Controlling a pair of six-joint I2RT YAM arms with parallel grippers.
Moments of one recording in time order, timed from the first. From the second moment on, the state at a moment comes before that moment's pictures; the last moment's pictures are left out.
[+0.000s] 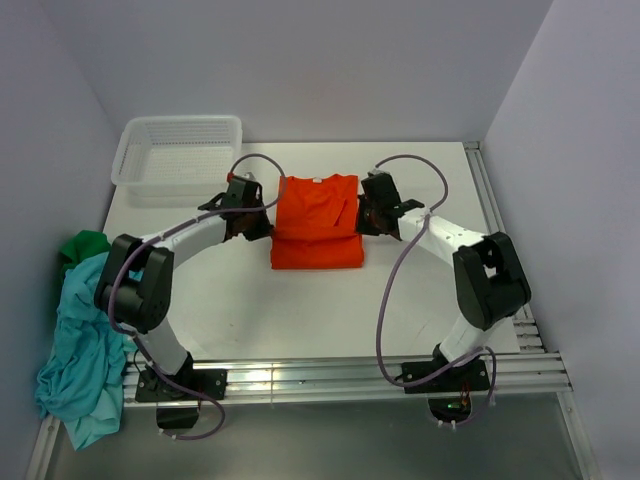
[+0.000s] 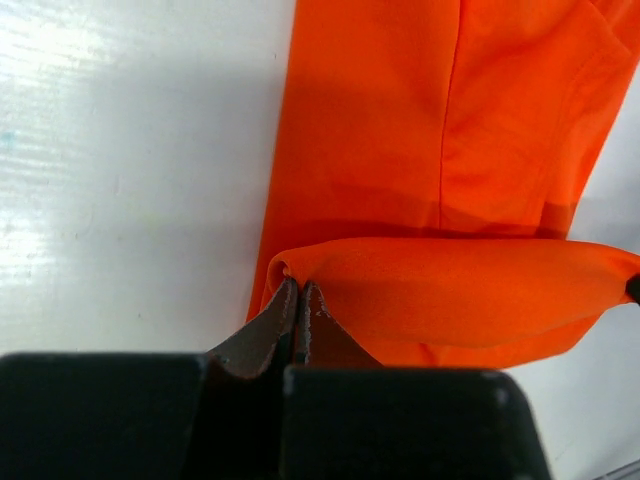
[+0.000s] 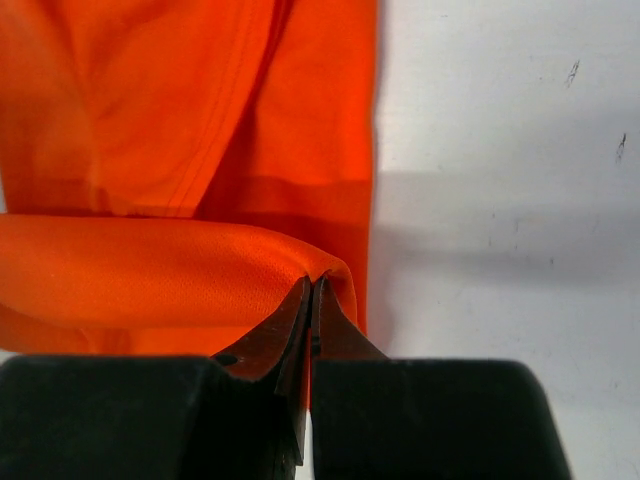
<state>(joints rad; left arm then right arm) -0.41 1.70 1.10 -0.26 0.04 -0.72 0.42 1.65 1.08 -0.30 0.07 0.50</state>
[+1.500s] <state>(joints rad) -0.46 1.72 0.97 0.06 0.31 -0.72 0.43 1.77 1.01 -0.01 -0.30 0.63</state>
